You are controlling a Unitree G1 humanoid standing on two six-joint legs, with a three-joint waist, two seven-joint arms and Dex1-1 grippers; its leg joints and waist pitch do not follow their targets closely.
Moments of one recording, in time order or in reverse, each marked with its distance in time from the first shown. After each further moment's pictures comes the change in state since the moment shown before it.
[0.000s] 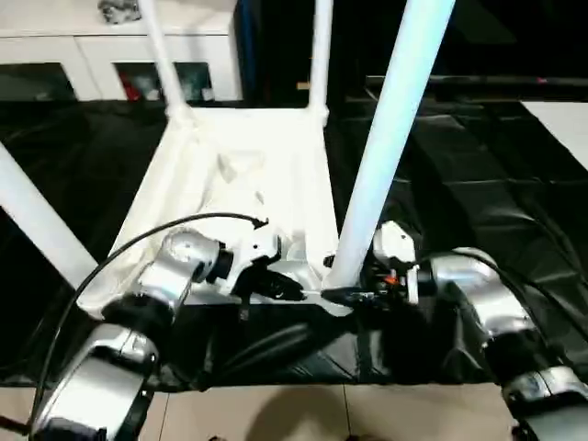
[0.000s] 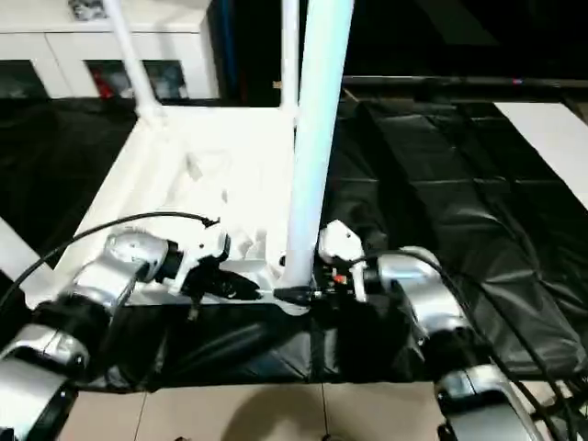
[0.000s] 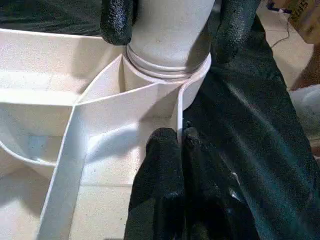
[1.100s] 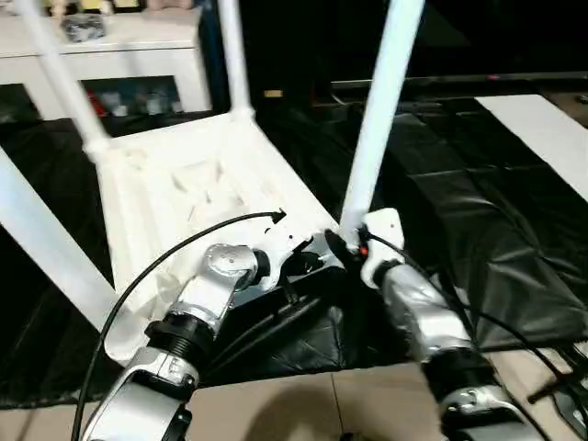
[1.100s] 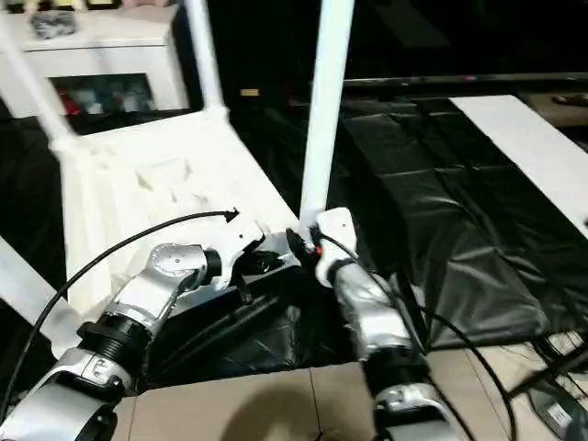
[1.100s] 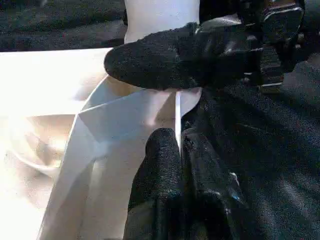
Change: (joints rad) left arm 0.104 -0.208 0.053 -0.195 0.108 0.250 0.578; right arm 0.043 0.348 -0.178 0.082 -0.156 0.057 -1.031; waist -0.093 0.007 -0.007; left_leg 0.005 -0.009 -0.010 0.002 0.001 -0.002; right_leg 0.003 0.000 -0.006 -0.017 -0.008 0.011
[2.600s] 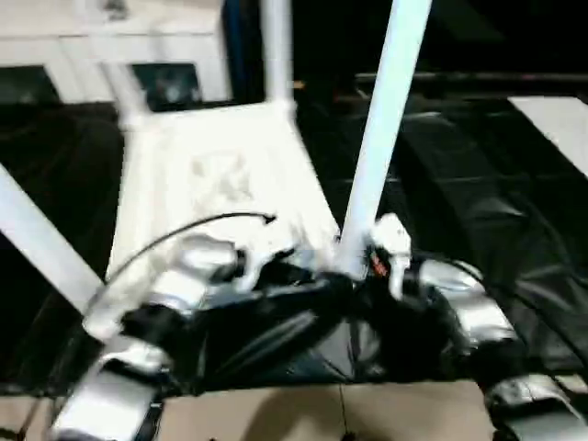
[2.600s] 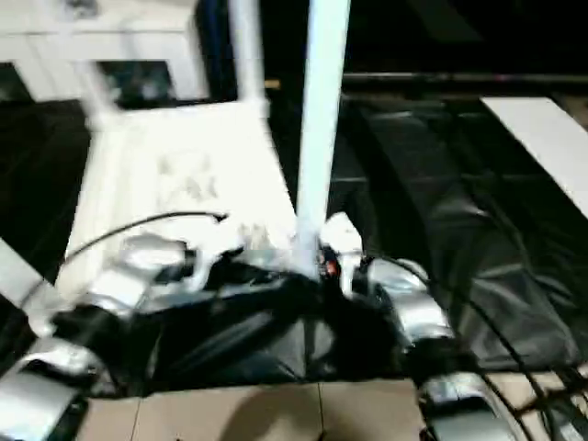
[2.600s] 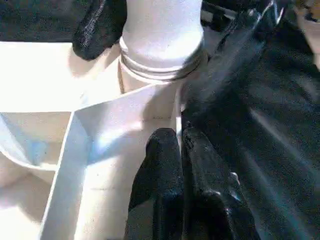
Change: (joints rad) left arm -0.041 0.157 -0.031 0.069 -0.081 -0.171 -0.428; right arm -0.012 -0.279 0.126 -0.031 0.116 -0.072 0.813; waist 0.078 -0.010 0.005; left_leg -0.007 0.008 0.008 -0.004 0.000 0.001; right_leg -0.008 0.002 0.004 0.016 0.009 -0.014
